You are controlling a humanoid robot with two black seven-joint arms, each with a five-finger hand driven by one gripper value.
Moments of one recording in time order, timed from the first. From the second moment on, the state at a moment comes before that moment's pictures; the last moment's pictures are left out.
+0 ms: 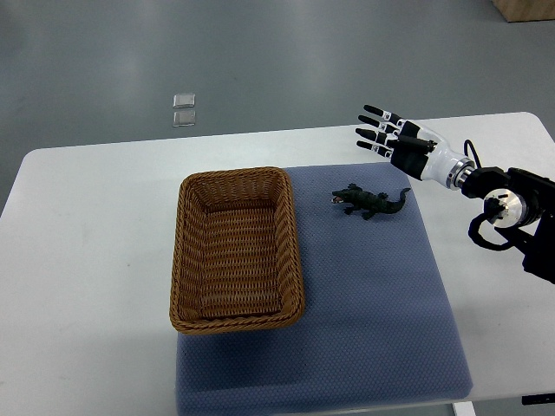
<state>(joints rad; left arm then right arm) 0.03 0.00 -0.04 -0.16 0.06 0.15 0.01 0.86 -0.32 0.33 0.59 0.11 0.47 0.22</state>
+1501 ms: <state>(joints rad) 0.02 0.00 -0.05 -0.15 0.06 0.16 0.01 0.95 -0.36 0.33 0.64 -1.00 0.39 0.58</state>
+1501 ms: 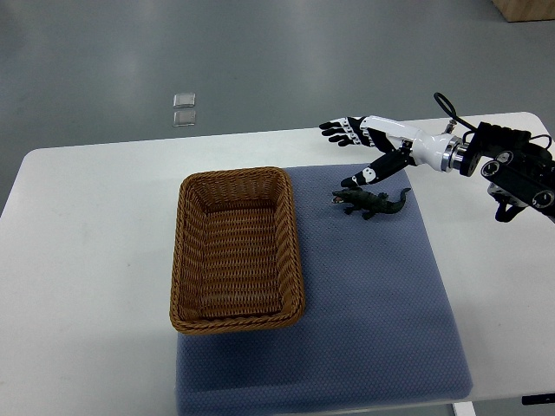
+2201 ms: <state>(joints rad) 0.02 0.00 -0.05 -0.15 0.06 0.15 0.01 1.00 -0.34 0.14 0.64 -1.24 0.22 0.51</state>
